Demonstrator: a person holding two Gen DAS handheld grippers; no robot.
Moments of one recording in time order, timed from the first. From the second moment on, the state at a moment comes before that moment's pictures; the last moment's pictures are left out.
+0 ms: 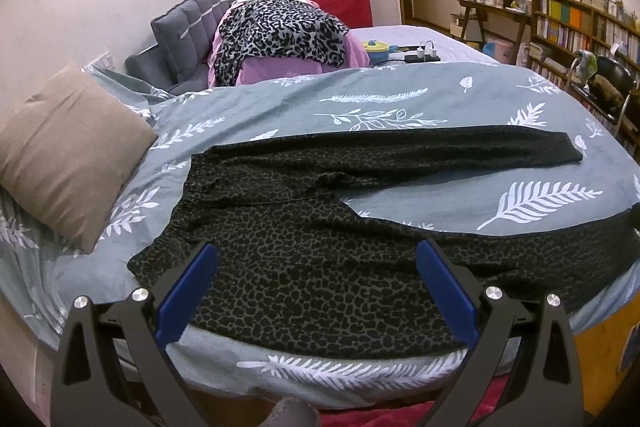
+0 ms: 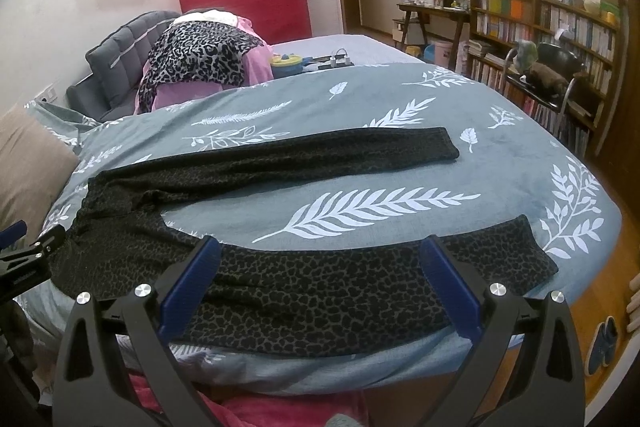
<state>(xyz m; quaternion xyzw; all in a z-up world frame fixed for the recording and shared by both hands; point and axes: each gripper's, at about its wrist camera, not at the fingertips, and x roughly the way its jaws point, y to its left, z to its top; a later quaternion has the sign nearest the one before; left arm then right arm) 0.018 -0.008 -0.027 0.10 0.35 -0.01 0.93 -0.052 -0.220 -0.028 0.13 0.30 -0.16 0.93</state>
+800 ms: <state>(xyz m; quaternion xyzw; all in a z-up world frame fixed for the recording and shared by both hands) 0.035 -0.005 -0.028 0.09 0.34 -0.03 0.93 -0.030 -0.218 -0.040 0.14 0.32 -0.15 0.93</state>
